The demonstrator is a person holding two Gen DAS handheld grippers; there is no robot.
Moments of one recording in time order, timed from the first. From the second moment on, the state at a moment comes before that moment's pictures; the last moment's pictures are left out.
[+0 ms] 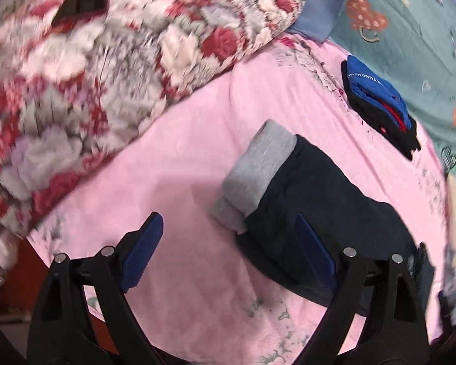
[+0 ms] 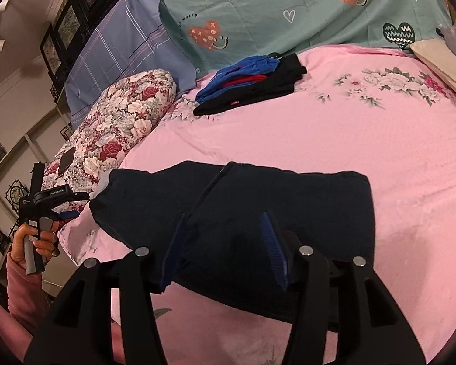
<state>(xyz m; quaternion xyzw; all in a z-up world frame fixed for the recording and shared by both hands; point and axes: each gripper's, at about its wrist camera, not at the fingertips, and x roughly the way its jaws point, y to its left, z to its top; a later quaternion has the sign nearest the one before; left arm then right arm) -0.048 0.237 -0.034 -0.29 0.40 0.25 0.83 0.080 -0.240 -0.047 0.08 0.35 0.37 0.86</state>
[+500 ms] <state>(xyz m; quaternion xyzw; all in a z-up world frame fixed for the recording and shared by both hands) -0.019 0.234 -0.066 -0.39 0.43 0.14 0.80 0.086 -0.236 -0.071 0.10 0.39 0.38 0.83</state>
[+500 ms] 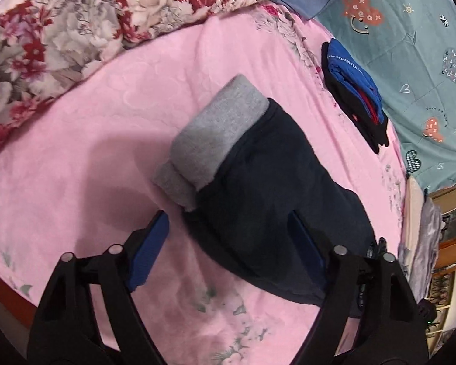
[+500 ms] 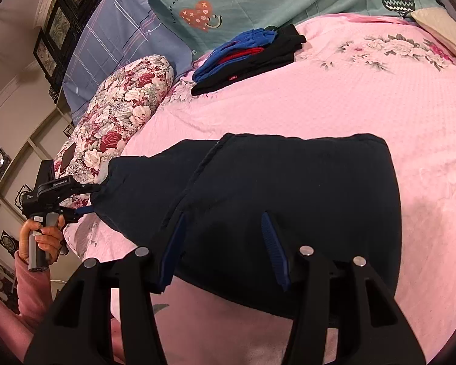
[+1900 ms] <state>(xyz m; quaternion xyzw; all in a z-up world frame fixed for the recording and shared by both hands) -0.001 0.148 0.012 -0.35 0.27 -0.09 0.89 0.083 -0.174 -0.071 -0.06 0.41 0.35 0.84</state>
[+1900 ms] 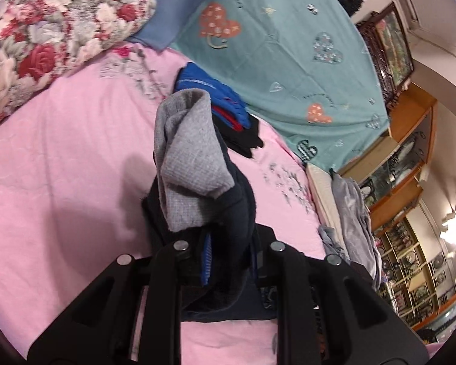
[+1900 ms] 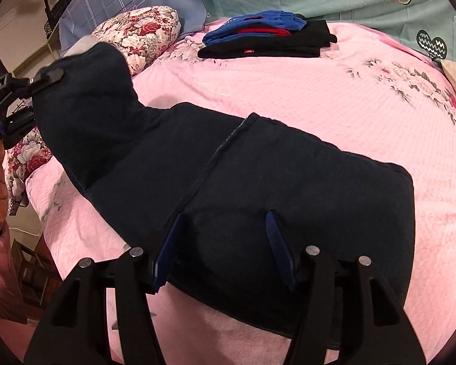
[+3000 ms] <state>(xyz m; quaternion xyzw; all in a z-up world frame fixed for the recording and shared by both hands) 0.060 -0.034 0.019 -0.14 0.27 -0.20 0.93 0.076 -0.325 -0.066 0.24 0.42 0.37 0.80</state>
